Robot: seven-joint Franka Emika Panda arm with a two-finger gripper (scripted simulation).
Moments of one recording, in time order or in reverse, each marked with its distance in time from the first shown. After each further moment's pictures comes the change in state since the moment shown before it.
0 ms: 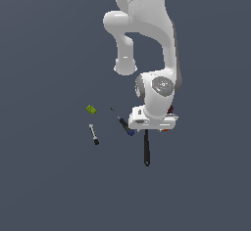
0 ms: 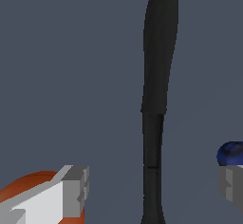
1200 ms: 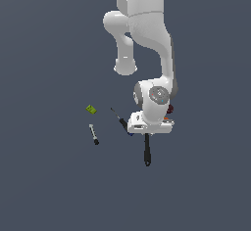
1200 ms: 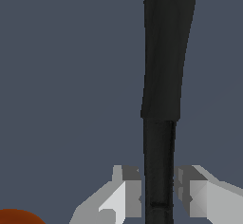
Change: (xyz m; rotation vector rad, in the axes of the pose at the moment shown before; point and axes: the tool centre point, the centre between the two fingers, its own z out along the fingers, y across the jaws) arm 0.000 0.004 0.039 -0.002 0.000 0.008
